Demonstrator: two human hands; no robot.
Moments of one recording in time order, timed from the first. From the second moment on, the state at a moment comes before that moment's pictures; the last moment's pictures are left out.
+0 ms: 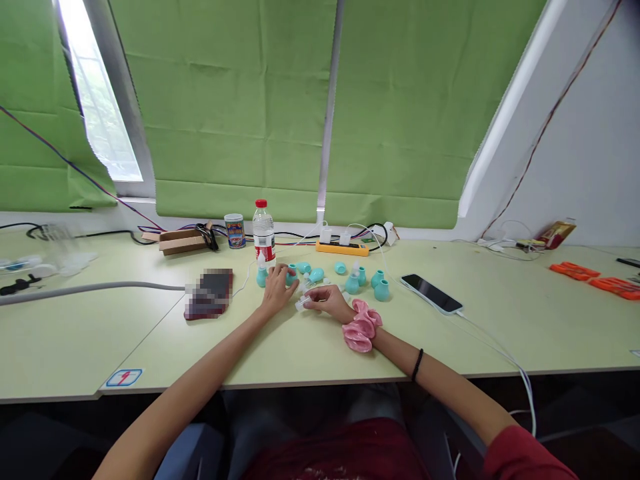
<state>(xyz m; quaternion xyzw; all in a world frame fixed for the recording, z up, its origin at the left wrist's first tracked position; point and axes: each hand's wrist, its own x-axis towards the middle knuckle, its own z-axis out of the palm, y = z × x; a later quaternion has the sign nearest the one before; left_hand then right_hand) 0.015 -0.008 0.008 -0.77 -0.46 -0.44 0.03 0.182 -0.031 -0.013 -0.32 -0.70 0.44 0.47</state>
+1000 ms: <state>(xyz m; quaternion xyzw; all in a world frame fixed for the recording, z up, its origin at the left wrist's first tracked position) 0.015 -0.021 0.021 -0.73 -0.42 -0.40 -0.35 0.186 -0.032 -0.009 -0.35 -0.71 0.34 0.50</state>
